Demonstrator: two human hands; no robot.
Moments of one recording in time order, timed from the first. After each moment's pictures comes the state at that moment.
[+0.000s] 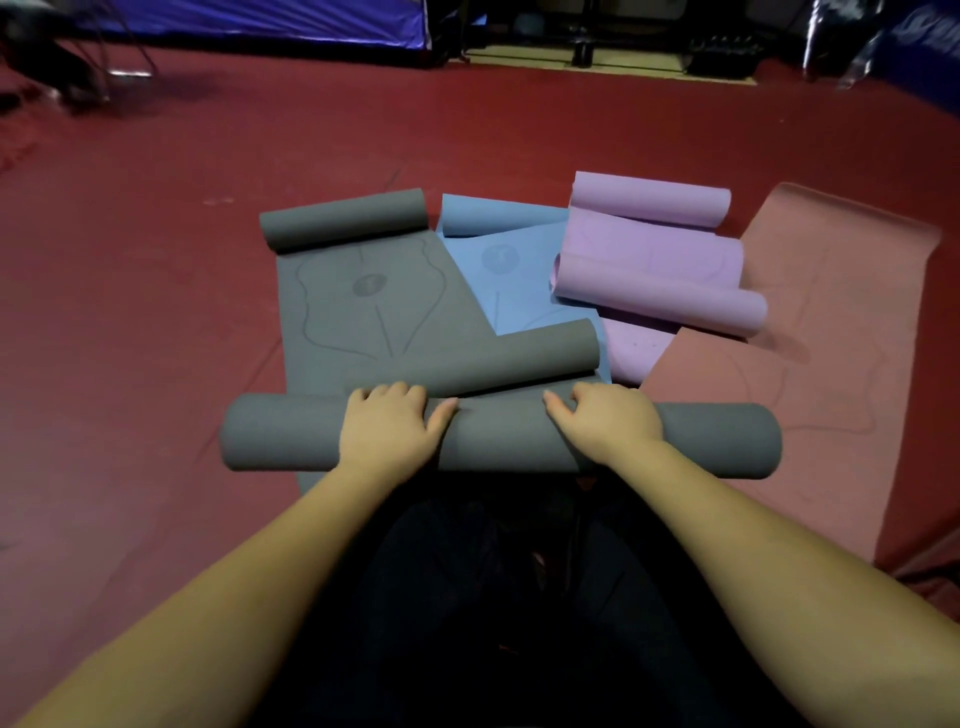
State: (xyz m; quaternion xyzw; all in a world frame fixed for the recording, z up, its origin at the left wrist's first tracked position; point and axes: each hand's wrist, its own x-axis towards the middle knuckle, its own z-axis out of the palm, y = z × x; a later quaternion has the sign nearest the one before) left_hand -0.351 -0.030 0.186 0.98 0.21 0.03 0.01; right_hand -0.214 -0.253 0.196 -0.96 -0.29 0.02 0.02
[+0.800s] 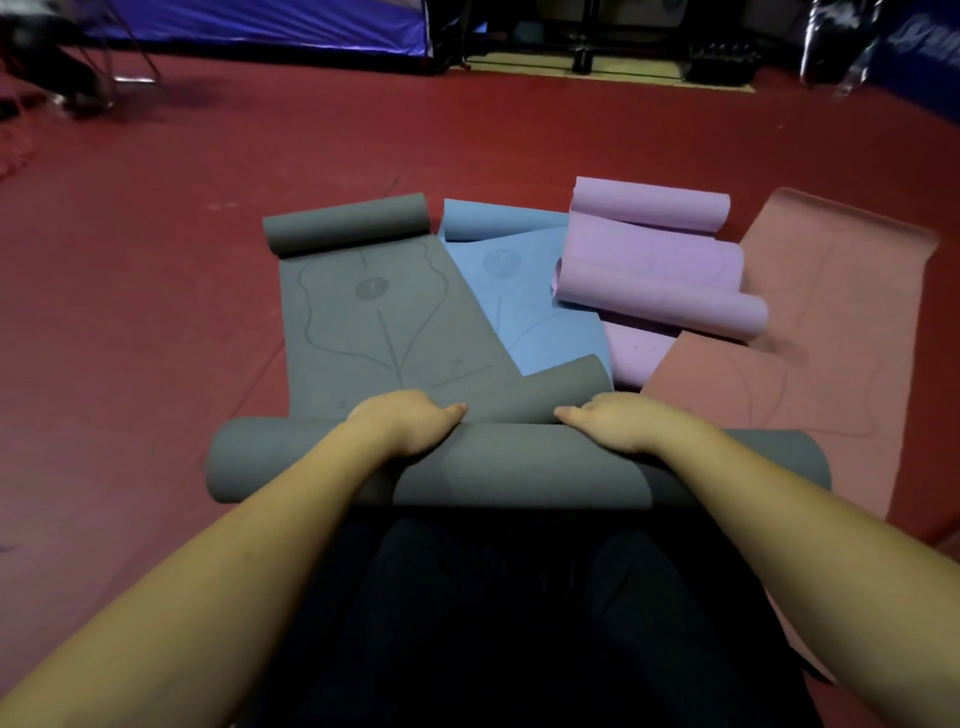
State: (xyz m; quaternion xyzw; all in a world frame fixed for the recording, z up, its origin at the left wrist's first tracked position) left_hand -0.333 -0.029 0.225 0.94 0.23 -0.22 0.14; right_hand -0.200 -0.259 0.223 -0.91 -0.28 0.29 -0.01
